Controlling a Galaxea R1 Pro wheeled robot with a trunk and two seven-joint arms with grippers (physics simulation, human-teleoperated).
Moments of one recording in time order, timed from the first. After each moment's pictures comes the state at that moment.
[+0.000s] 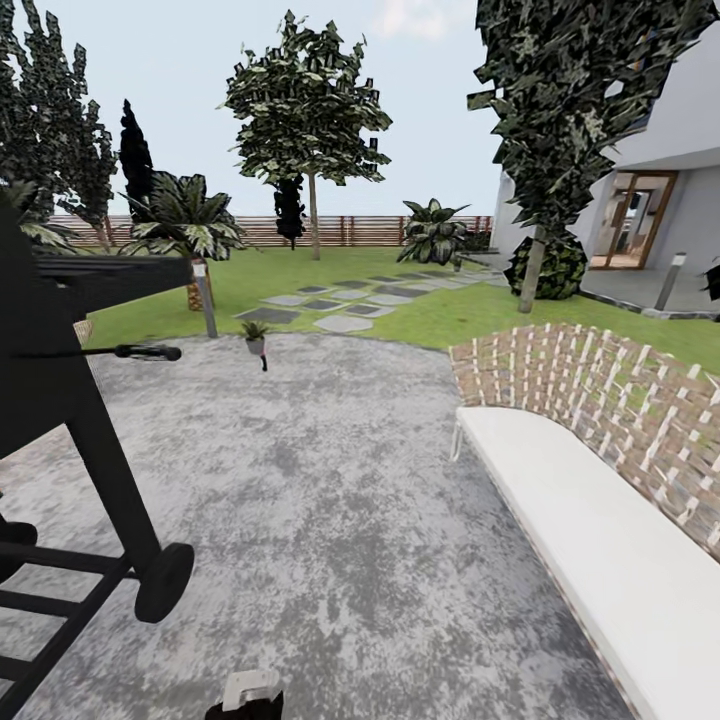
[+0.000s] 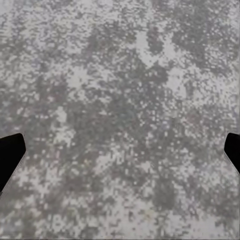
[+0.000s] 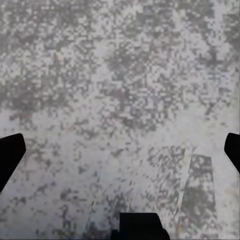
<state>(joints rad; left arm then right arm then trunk) -0.23 -0.06 0.00 -0.53 0.09 -0.01 0.00 -0.01 0.00 -0.01 -0.56 -0.01 -0.01 0.00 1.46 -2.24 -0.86</state>
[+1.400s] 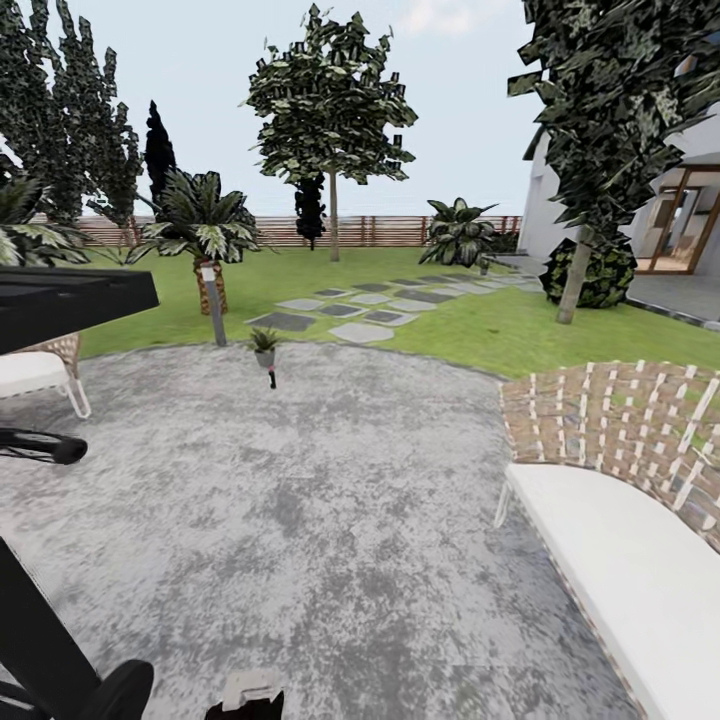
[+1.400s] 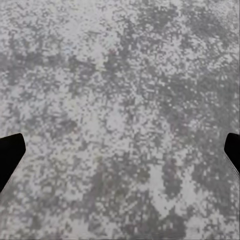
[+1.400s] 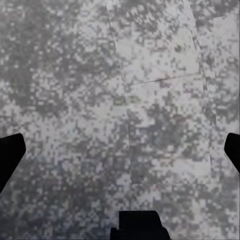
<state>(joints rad) -0.23 -0.06 0.00 -0.53 0.09 -0.01 0.00 -0.01 0.00 -0.01 -0.56 0.00 -0.01 0.00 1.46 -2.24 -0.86</state>
